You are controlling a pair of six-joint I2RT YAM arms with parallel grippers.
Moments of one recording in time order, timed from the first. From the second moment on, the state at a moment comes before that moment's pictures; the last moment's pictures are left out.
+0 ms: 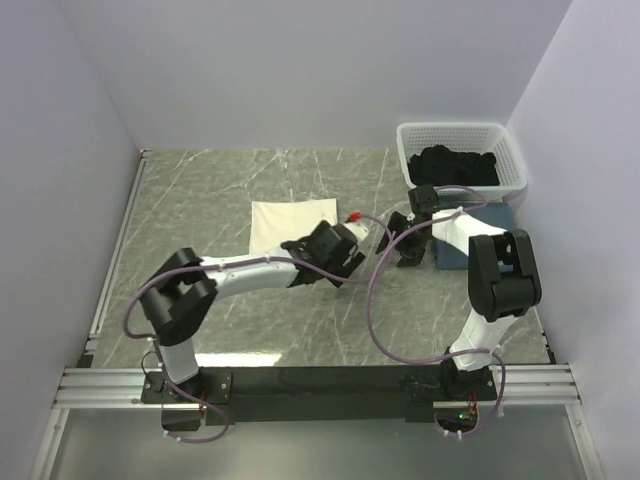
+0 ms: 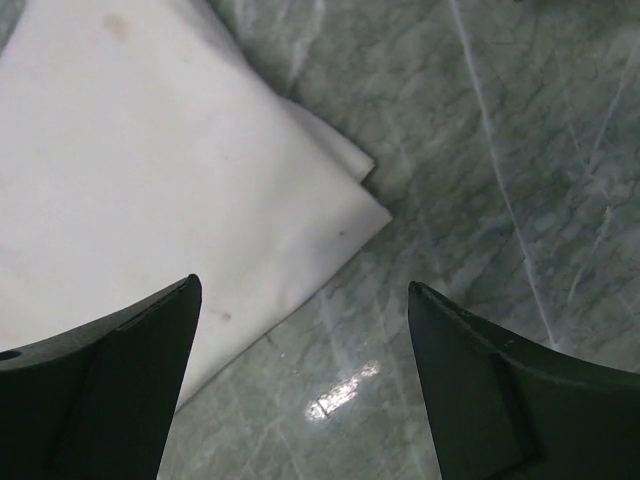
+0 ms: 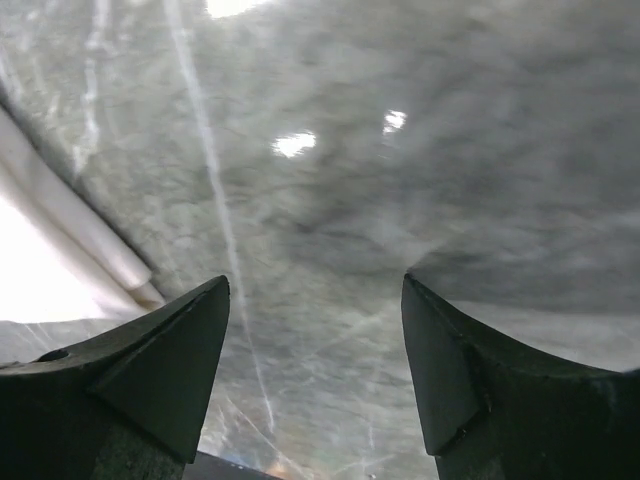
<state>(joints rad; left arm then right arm) -0.95 1.75 1.19 -0.24 -0.38 -0.06 0.17 1.77 1.08 -0.53 -0.23 0.62</state>
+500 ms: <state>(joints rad) -0.99 1.98 1.29 -0.22 -0.42 0.07 0.11 1.73 1.02 -0.49 -0.29 0.62</state>
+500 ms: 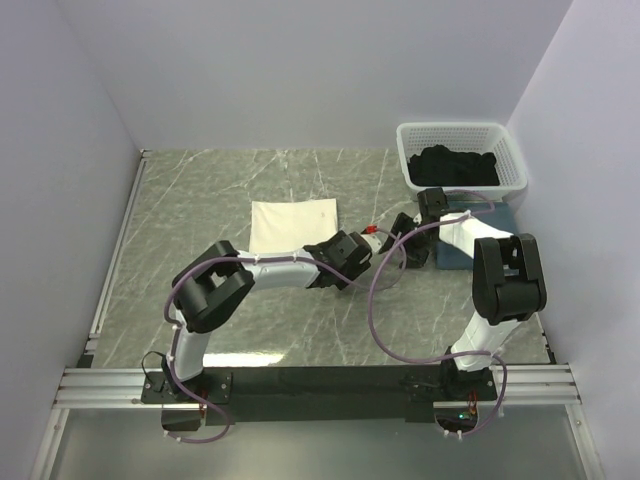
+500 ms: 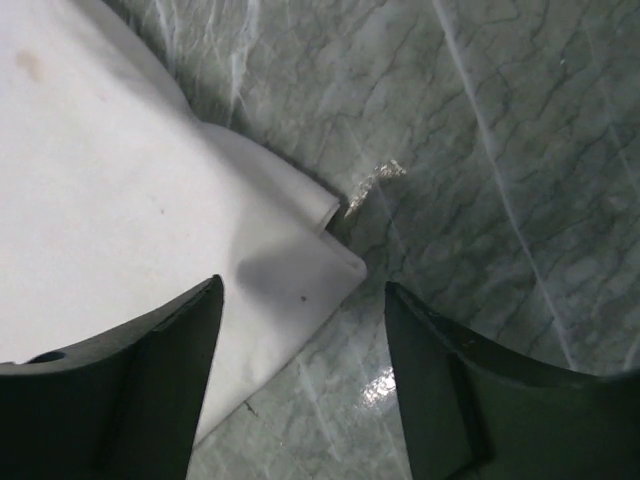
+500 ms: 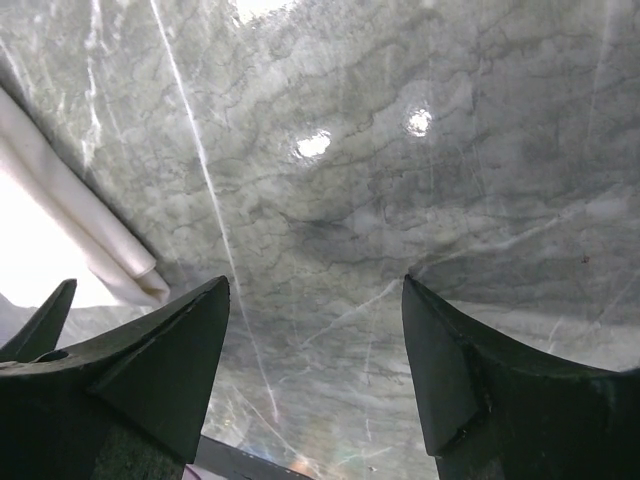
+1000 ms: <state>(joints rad) -0.98 2.01 1.28 -0.15 -0.42 0.07 0.11 1.75 0.99 -0.30 -0.46 0.69</state>
